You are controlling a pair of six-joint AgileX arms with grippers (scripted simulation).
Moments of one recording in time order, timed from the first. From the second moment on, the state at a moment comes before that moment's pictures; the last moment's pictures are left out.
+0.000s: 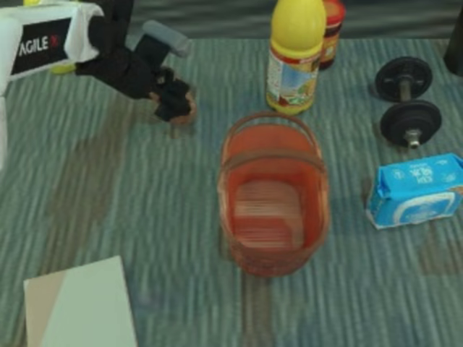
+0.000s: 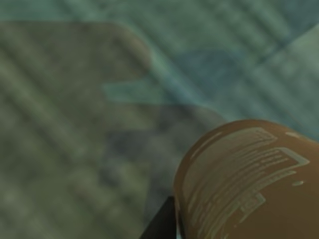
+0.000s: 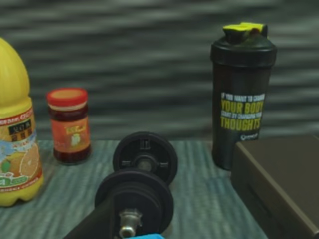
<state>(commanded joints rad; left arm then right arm) -0.23 2.44 1.90 -0.57 0.43 0.45 0.00 0.00 0.00 0.00 0.00 0.00</state>
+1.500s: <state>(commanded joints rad) -0.33 2.10 1.23 0.82 1.26 0.05 0.00 0.00 0.00 0.00 0.00 0.00</state>
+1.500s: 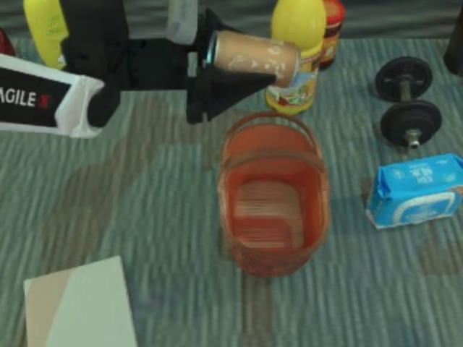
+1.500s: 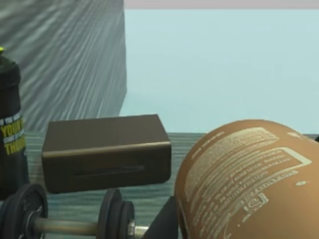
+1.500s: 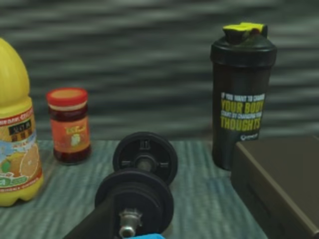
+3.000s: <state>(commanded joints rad) -0.31 2.32 1.17 1.11 1.26 0.04 0.00 0.00 0.00 0.00 0.00 0.00</state>
